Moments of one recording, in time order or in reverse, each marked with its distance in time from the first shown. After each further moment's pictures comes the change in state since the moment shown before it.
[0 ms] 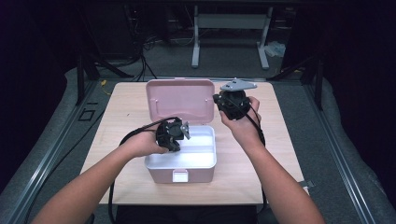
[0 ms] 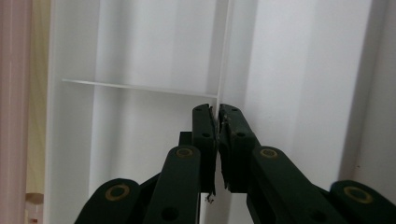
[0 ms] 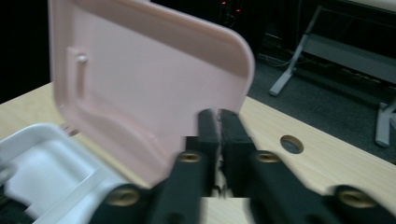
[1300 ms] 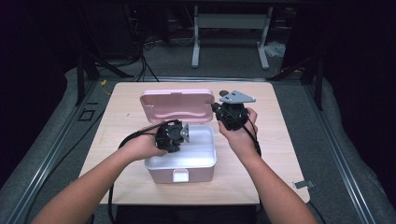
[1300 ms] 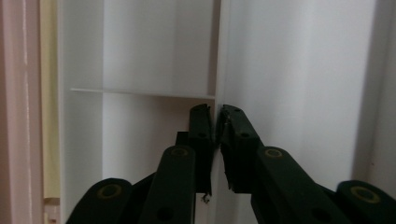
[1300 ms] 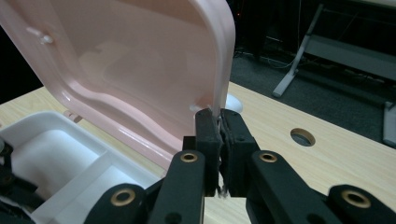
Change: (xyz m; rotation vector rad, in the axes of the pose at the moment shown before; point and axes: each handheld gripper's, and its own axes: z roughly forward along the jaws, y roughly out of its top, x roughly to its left) left arm -0.010 0.000 0.000 0.008 0.102 0.039; right arm 0.014 -0.030 0.001 -0.029 -0.001 0.021
